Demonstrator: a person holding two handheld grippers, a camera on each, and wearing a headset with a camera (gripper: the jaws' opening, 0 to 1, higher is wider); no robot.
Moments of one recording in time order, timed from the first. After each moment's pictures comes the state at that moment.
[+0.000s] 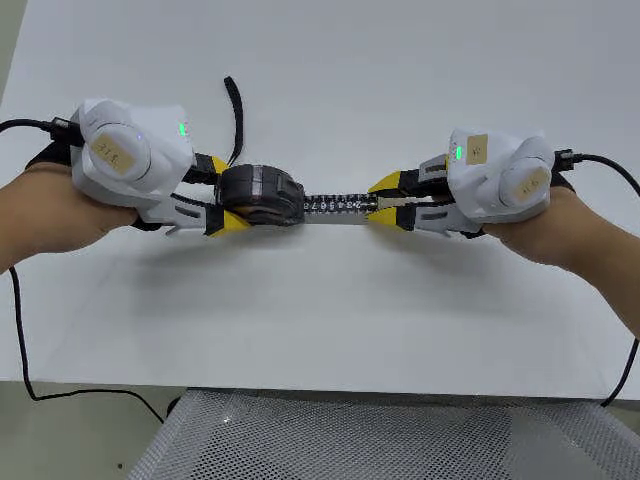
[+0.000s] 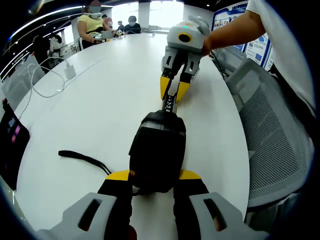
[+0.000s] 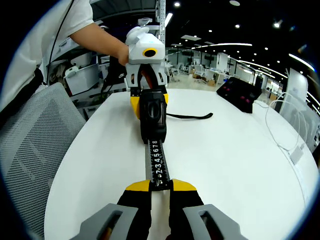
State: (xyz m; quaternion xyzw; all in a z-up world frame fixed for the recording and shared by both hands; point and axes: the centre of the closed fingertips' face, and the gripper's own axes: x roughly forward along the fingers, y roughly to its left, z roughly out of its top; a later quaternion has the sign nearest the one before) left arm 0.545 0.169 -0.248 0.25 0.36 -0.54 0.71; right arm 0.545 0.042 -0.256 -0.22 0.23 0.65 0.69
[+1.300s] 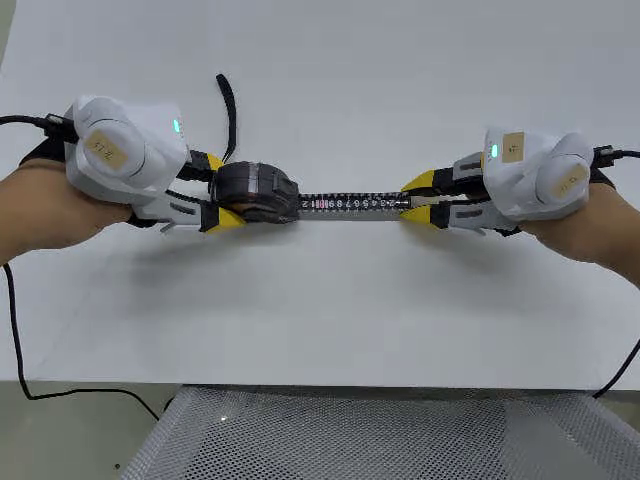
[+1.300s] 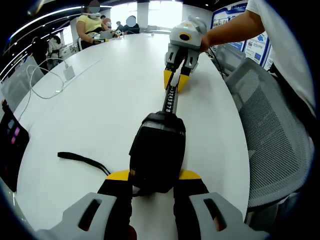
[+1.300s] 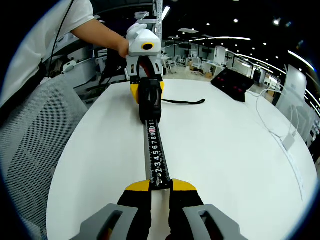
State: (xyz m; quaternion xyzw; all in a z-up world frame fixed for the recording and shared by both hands) left arm 0.545 0.167 -0.247 0.25 0.36 -0.55 0.71; right arm 0.545 -0.005 -0.261 -0.24 0.26 0.63 0.69
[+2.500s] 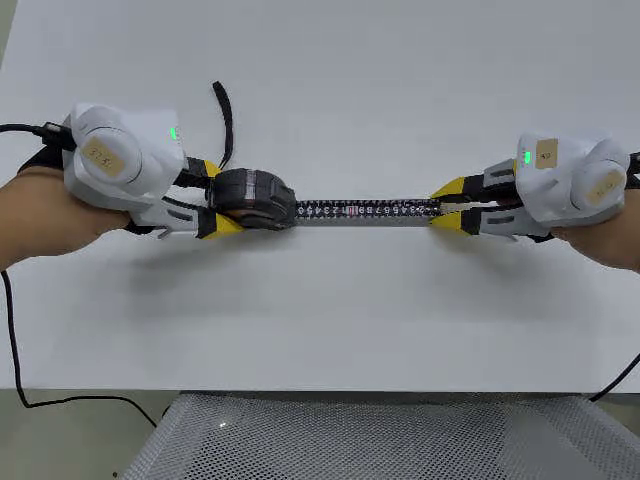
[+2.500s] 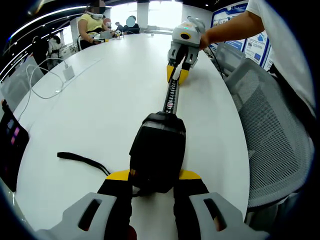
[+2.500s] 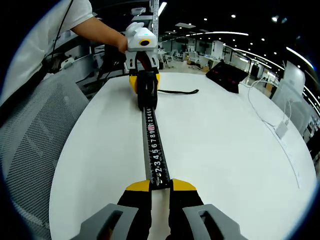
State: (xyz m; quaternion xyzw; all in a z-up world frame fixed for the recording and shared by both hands) left arm 0.545 0.166 -0.247 0.25 0.36 -0.55 0.71; right arm 0.545 -0.044 -0.263 -0.26 0.28 0.61 0.69
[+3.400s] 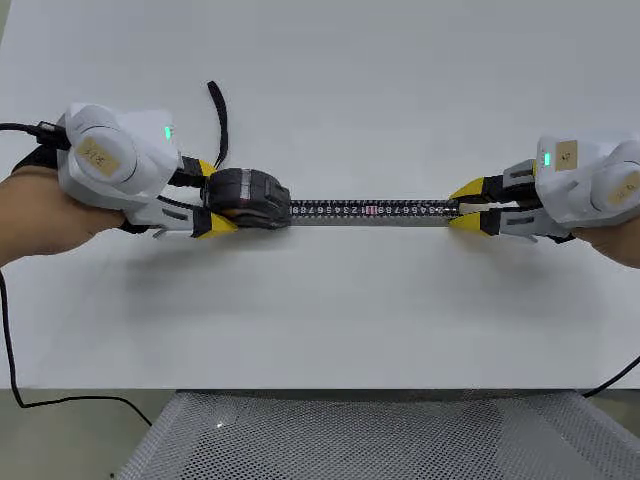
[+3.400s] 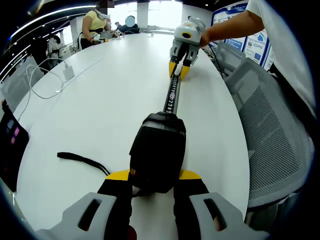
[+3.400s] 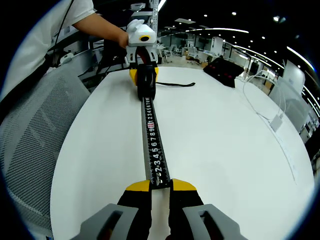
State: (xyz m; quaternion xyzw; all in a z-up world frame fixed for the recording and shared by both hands) left arm 0.545 0.166 -0.247 0.25 0.36 -0.55 0.71; right arm 0.544 -0.076 -0.264 -0.28 0.30 0.60 0.69
